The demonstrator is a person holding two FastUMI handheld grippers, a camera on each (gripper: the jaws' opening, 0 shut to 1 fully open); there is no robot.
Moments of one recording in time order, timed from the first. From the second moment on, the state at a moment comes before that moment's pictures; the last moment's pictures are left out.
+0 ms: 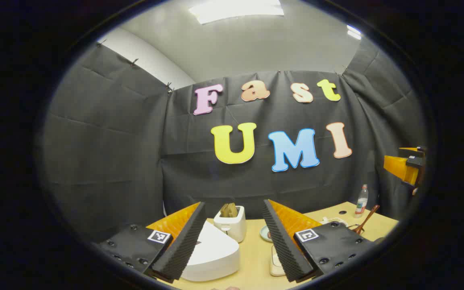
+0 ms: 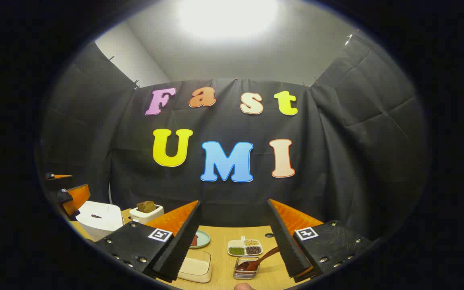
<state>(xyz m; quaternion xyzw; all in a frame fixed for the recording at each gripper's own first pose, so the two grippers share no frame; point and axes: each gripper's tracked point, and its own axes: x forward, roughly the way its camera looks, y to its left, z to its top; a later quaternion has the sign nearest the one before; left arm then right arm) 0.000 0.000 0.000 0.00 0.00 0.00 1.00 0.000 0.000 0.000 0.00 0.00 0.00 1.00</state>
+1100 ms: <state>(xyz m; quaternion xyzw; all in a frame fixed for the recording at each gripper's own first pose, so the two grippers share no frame) -0.002 0.010 0.011 0.01 -0.01 0.02 1.00 0.000 0.005 0.001 0.00 0.00 0.01 1.00</state>
